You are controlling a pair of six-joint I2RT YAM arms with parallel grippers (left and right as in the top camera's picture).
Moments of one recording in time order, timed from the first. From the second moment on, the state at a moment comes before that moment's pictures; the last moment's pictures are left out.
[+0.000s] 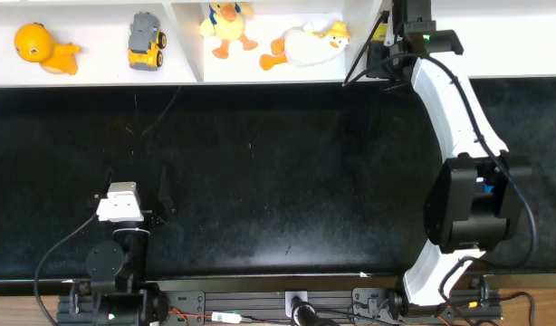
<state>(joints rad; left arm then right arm) 0.03 0.01 0.01 -0.08 0.00 0.00 0.07 1.97 1.66 -0.81 0.00 0.12</state>
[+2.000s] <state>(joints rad) 0.03 0.01 0.01 -0.08 0.00 0.00 -0.75 1.23 0.91 -0.77 -0.01 -0.62</state>
